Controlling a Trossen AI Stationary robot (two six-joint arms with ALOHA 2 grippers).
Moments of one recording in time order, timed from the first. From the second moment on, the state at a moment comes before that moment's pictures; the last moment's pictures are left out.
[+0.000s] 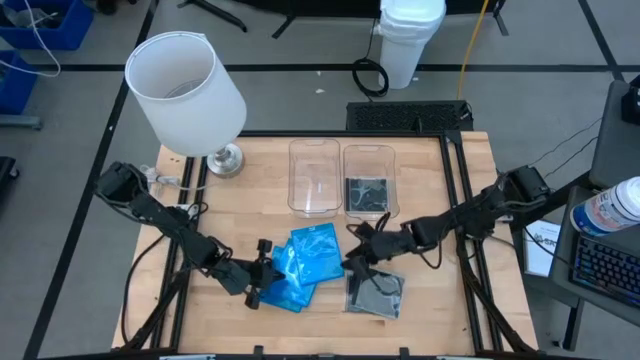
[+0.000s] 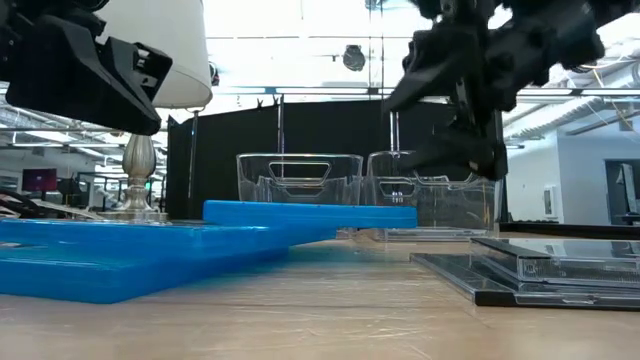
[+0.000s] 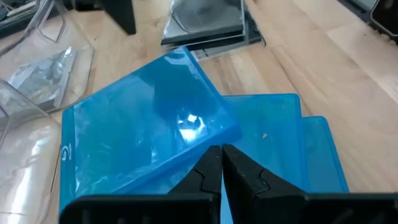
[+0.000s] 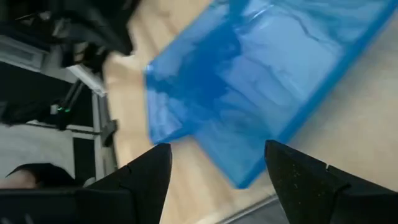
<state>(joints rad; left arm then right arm) -0.64 1.46 0.61 0.18 -0.46 -0.08 0.31 1.55 0.70 0.26 0.08 1.08</state>
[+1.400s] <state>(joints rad) -0.52 1.65 0.61 0.29 -0.41 -0.09 0.22 1.78 0.67 0.52 -0.06 1.13</state>
